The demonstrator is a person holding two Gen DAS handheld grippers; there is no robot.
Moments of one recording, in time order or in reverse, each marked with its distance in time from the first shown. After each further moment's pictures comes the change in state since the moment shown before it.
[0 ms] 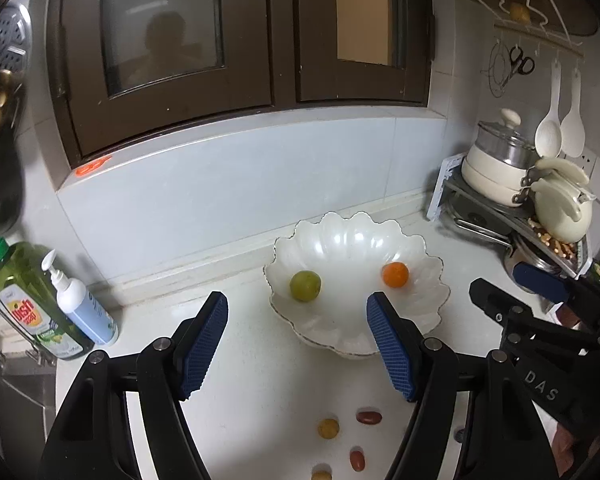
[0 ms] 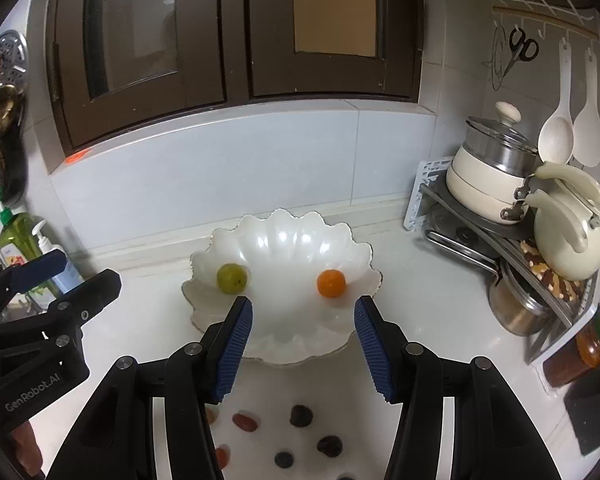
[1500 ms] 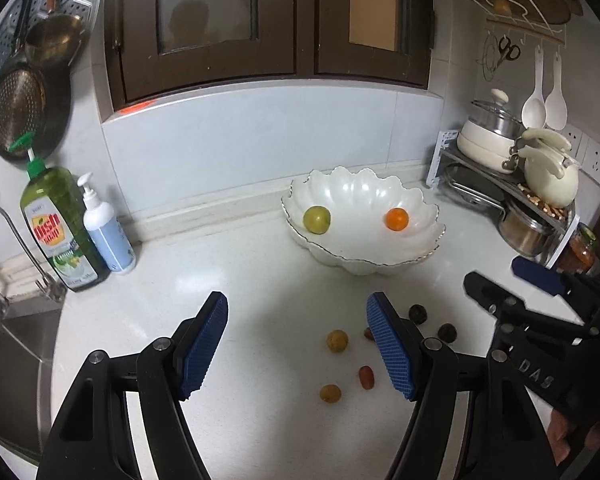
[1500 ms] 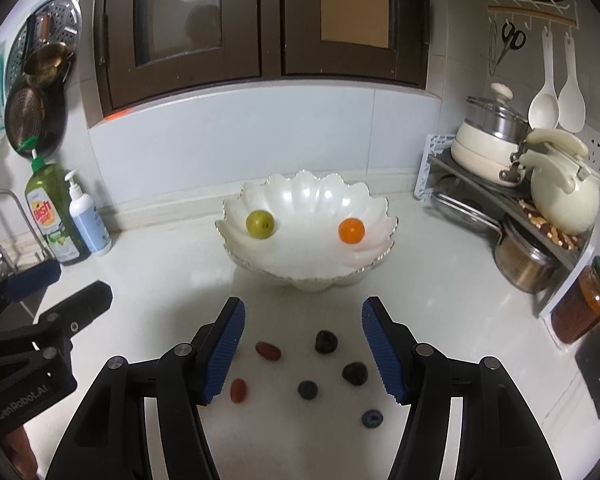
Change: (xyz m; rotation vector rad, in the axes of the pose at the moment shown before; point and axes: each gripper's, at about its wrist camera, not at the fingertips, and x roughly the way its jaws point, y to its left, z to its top) left arm -0.052 0.009 -0.107 -0.048 0.011 0.025; right arm -0.038 0.026 -0.092 -0.034 -0.006 0.033
